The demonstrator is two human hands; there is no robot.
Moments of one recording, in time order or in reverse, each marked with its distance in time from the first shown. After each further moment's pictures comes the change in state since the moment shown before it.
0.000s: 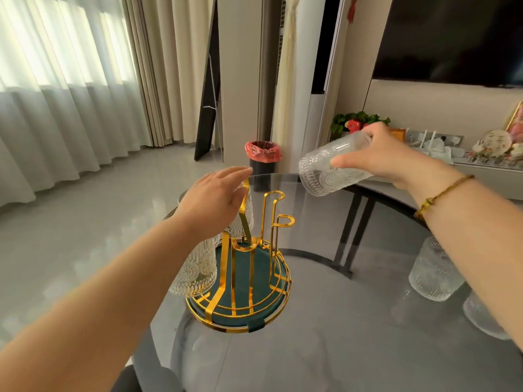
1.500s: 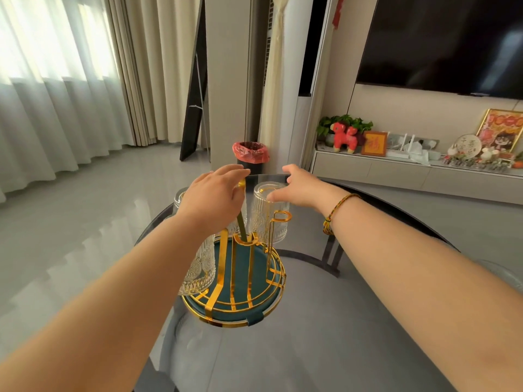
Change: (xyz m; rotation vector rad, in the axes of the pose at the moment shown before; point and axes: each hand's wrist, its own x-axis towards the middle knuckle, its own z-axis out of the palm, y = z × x) left_hand 0.007 0.001 0.004 -0.035 0.011 -0.040; right_hand 0.013 -0.005 0.100 -0.208 -0.287 0.049
